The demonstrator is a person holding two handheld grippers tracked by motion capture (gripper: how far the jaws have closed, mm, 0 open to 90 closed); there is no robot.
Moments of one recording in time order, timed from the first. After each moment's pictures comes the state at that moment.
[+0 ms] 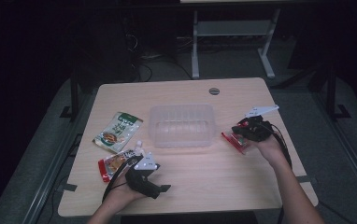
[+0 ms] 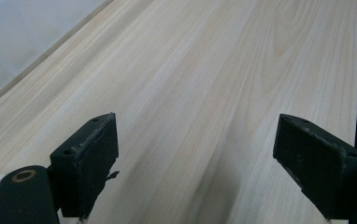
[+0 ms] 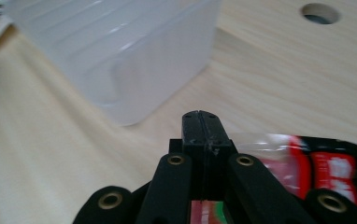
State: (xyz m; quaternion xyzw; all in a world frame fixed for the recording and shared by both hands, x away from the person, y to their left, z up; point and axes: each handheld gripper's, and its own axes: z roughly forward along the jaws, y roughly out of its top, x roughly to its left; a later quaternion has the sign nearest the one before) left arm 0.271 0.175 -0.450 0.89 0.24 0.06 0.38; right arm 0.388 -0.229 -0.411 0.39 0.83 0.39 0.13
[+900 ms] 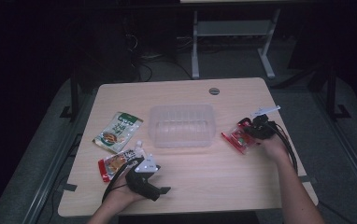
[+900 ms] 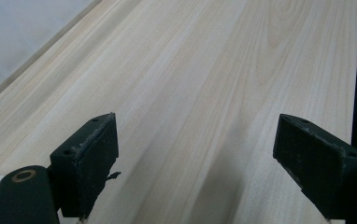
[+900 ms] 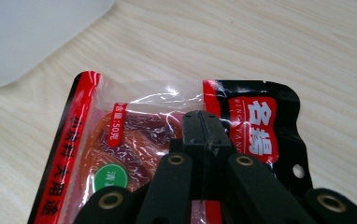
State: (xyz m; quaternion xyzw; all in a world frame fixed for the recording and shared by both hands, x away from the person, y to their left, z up) left arm 0.267 0.172 -0.452 0.90 0.22 0.06 0.37; right arm 0.415 -0.259 -0.451 0.43 0.83 0.32 0.16
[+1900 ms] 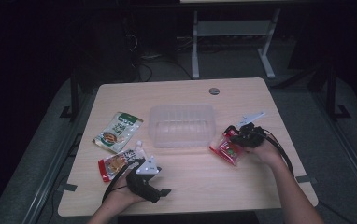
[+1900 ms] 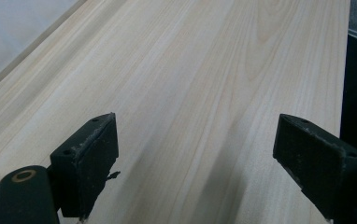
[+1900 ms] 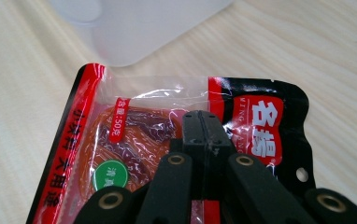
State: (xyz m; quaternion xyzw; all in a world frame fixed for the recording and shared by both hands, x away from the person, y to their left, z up) left arm 0.265 0.172 -0.451 0.91 0.20 0.05 0.36; right arm 0.391 -0.216 -0.448 0.33 0.88 0.32 0.10
